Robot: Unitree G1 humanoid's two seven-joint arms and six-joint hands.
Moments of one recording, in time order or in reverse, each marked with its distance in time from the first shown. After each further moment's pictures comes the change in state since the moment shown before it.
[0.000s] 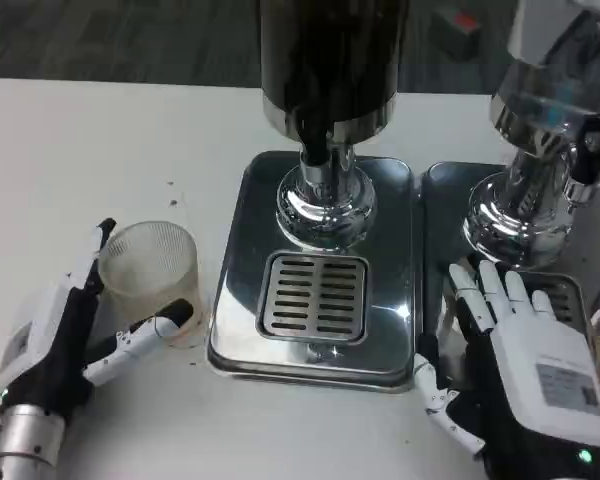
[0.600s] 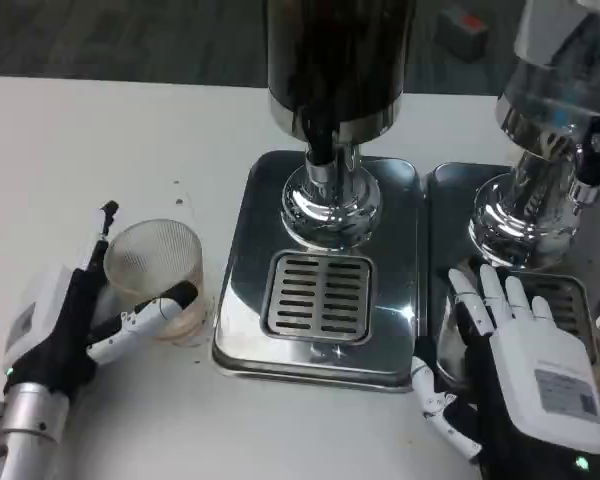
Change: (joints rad) left arm -0.081 0.004 -0.039 0.077 -0.029 -0.017 -0.002; right arm 0.017 0.020 0.016 -0.002 0.000 0.014 -0.021
